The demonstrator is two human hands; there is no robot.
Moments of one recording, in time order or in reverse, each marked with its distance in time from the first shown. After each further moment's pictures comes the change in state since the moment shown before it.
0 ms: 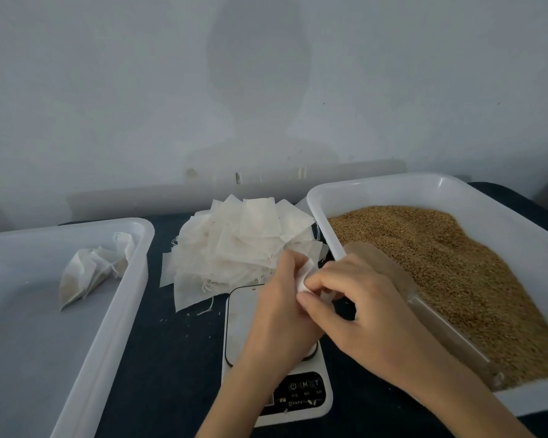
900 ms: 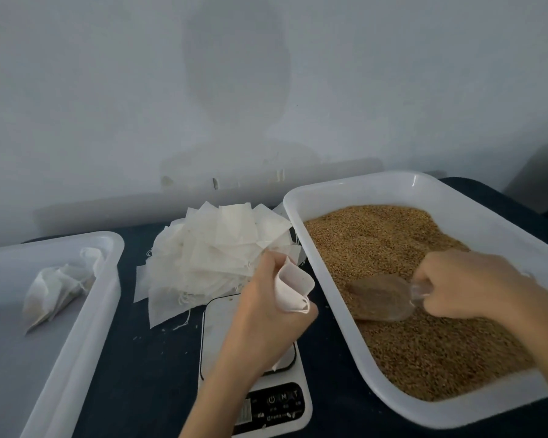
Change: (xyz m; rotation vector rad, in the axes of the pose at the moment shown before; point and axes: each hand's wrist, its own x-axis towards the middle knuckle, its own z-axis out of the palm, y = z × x) left_hand 0.011 0.003 0.006 -0.038 -0.015 -0.046; right_hand -0.001 0.089 -0.096 -0.731 -0.661 0.680
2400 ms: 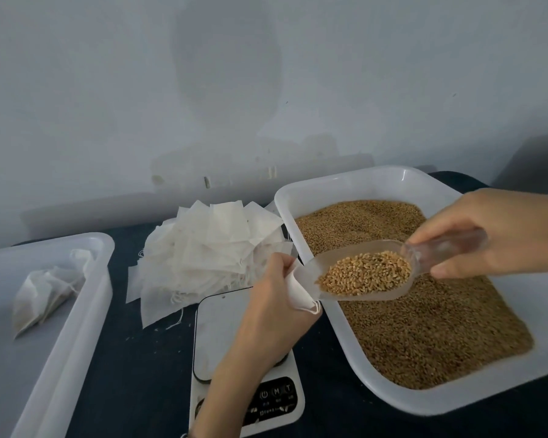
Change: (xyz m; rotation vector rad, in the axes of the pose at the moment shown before) left_hand 0.010 -0.014 0.022 0.018 -0.100 0.045; right_hand -0.049 0.023 -0.064 0.360 0.020 -0.480
